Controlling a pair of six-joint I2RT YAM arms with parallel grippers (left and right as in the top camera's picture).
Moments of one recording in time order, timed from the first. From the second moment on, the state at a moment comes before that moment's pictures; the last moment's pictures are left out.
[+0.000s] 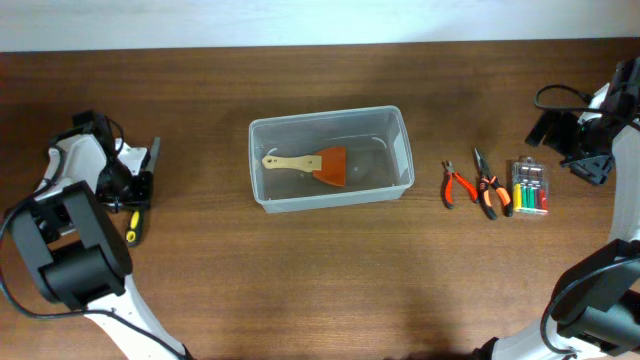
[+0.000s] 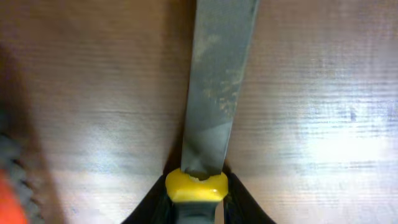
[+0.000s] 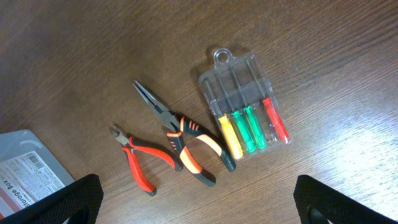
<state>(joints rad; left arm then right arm) 0.37 2.15 1.55 -1.05 -0.02 0.37 -0.43 1.81 1.68 -1.15 -0.13 0.21</state>
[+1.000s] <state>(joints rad) -0.44 2.26 2.66 -1.56 0.15 0.93 -0.43 1.81 1.68 -1.16 -0.15 0.21</state>
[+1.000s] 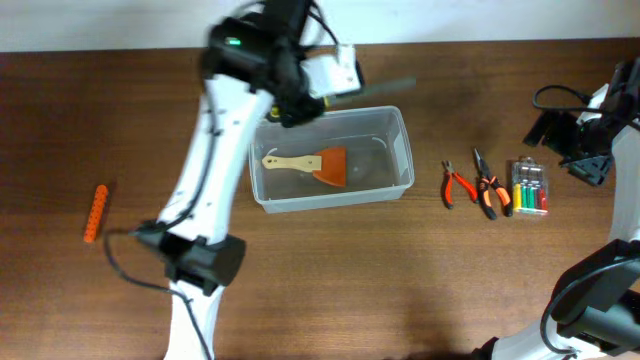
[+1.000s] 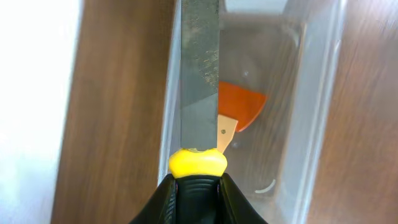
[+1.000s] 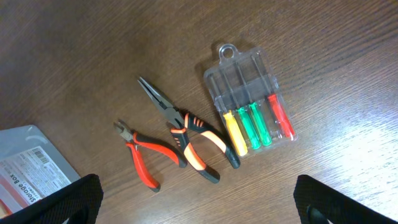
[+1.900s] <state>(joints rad) -0.37 2.49 2.55 -1.49 0.10 0.83 -0.43 1.81 1.68 -1.16 -0.15 0.21</state>
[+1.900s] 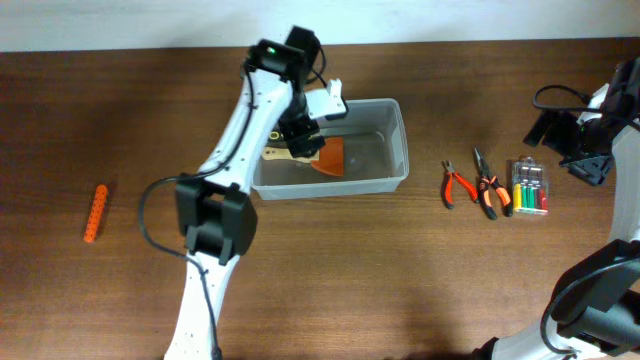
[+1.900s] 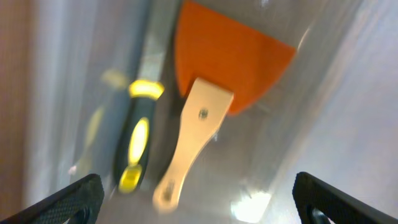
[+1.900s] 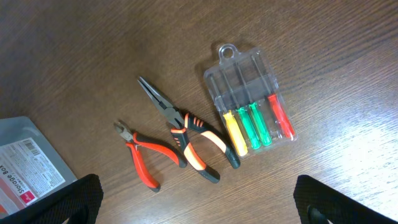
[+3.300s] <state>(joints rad) 0.59 2.15 1.66 -1.10 0.03 0.54 -0.43 1.81 1.68 -1.13 -0.15 0.21</state>
